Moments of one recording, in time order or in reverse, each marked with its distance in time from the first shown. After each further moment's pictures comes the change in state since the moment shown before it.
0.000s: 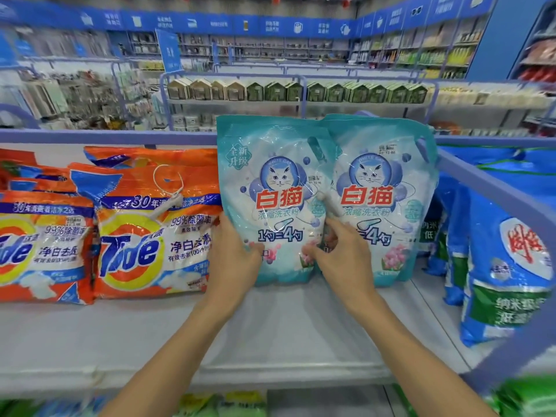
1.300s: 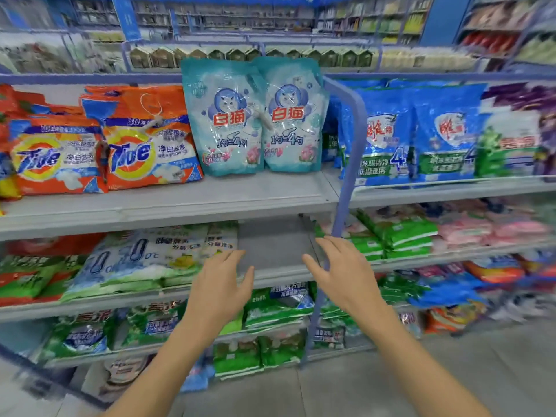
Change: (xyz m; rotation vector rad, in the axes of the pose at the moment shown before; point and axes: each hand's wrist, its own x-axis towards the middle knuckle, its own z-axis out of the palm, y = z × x) left_hand -0.325 0.014 -0.064 0.542 -0.398 0.184; right_hand -0.311 0.044 -0.164 -0.494 -0.261 -0.027
